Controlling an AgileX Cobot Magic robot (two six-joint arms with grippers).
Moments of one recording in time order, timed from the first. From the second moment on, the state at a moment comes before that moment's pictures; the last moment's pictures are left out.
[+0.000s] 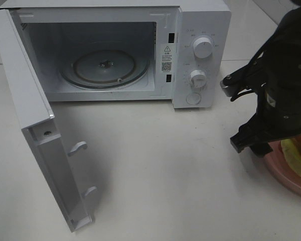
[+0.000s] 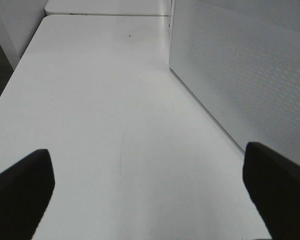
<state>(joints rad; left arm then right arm) 0.01 0.00 -0.50 -0.01 1.04 -0.01 0.56 1.59 -0.87 -0.54 0.89 0.53</state>
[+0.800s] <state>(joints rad) 0.01 0.00 -0.50 -0.01 1.04 -0.01 0.56 1.00 -0.83 -0.15 1.06 0.16</state>
